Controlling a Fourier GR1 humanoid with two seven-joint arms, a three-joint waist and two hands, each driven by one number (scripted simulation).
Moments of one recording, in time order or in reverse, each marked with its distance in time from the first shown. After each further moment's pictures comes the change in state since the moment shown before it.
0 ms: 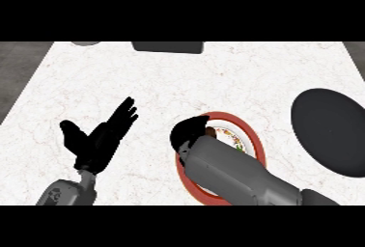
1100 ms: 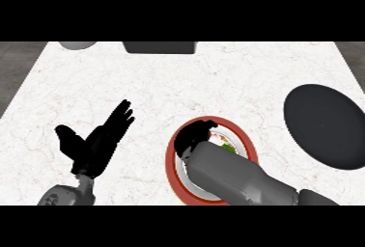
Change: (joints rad) left arm 0.041 -0.023 0.029 -0.023 -0.030 0.002 0.002; right arm -0.002 0.004 0.128 0.080 0.061 0.000 -0.002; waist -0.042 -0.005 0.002
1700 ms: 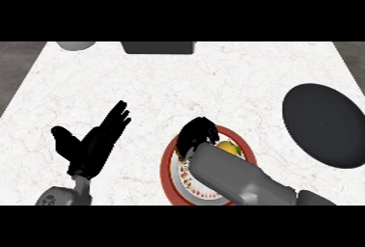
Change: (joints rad) left arm 0.017 -0.007 0.037 0.005 -0.019 -0.031 0.002; right arm 0.006 0.007 0.038 0.065 0.240 -0.011 -0.147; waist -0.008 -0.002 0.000
